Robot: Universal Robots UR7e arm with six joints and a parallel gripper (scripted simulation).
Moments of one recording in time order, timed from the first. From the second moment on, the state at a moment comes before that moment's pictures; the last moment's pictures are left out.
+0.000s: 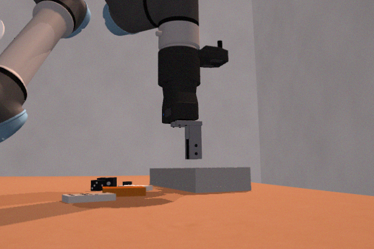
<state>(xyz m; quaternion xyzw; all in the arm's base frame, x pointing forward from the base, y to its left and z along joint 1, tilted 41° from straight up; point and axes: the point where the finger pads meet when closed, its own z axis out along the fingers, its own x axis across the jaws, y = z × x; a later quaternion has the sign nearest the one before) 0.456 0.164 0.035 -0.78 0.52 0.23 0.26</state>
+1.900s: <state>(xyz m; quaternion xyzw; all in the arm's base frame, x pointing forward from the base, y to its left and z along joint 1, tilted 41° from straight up) 0.453 0.184 0.012 -0.78 0.52 0.23 0.26</state>
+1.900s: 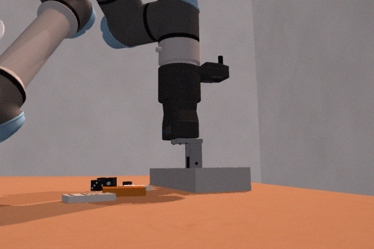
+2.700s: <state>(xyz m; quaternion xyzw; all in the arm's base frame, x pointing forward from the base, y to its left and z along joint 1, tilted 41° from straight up) 0.455 0.171 0.027 -0.78 0.52 0.23 0.26</state>
